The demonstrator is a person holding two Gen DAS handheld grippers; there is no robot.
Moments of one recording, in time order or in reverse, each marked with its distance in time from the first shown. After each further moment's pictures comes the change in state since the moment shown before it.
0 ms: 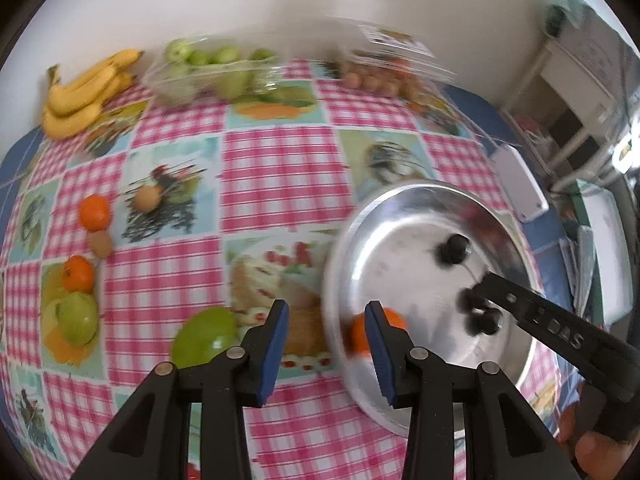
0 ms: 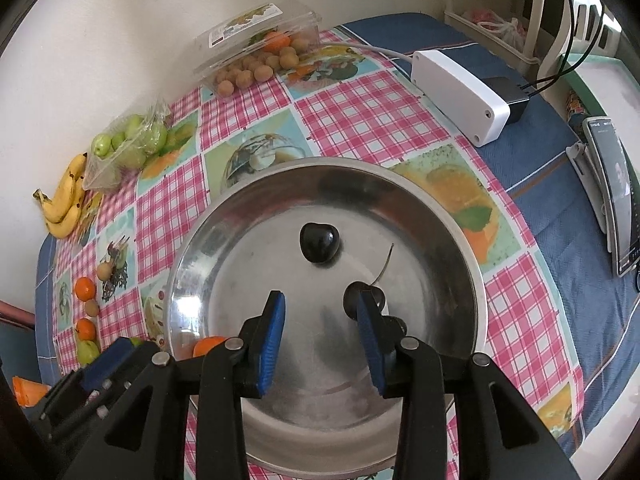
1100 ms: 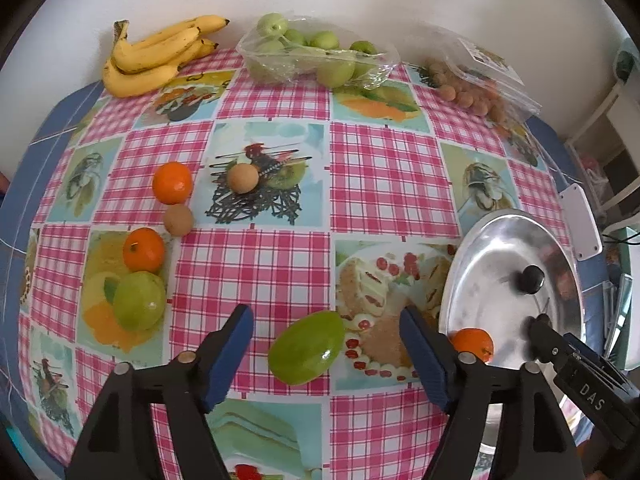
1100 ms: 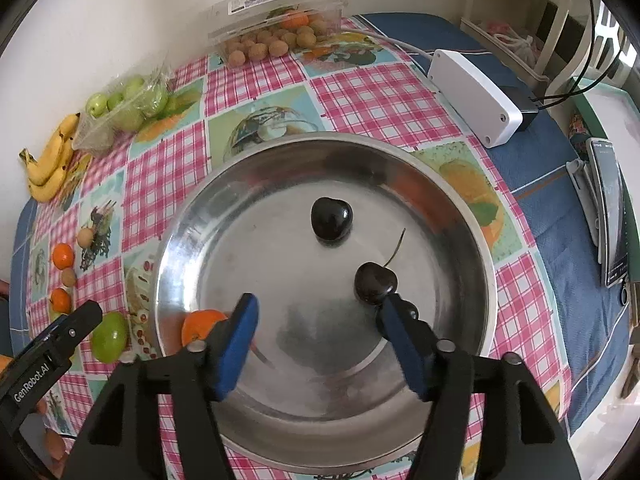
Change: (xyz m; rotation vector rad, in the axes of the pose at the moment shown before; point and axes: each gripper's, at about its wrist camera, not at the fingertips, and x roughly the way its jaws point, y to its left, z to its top) left arm 0.001 0.058 0.003 -0.140 0.023 0.133; right arm 0.011 0.023 -0.012 -0.099 0.034 -0.096
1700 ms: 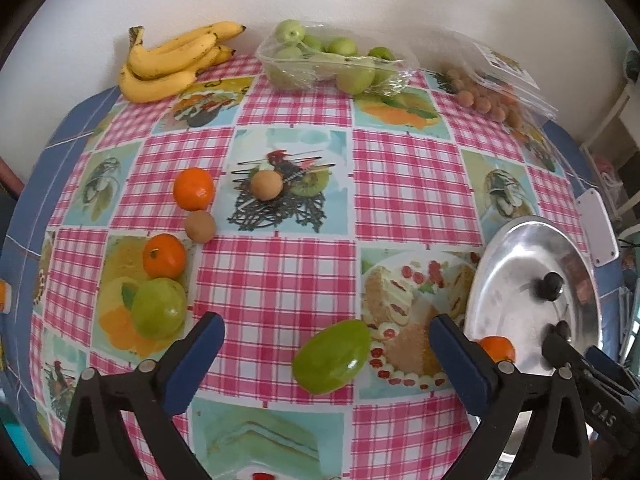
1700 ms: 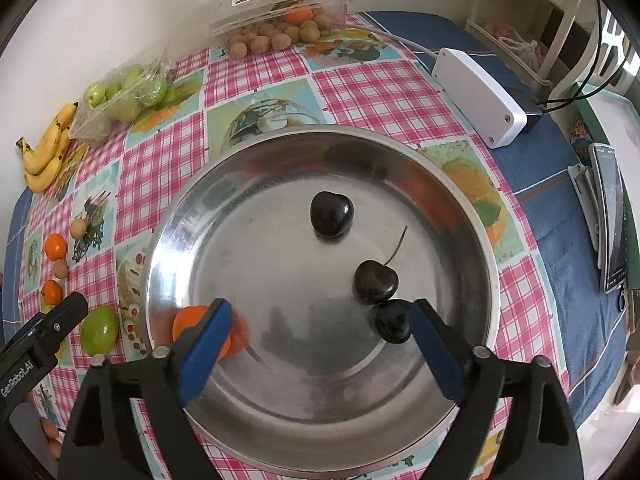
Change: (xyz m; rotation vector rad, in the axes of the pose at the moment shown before) left arm 0.001 0.007 0.002 -0.010 -0.031 0.072; right arm 0.004 0.003 -0.001 -0.029 0.007 -0.024
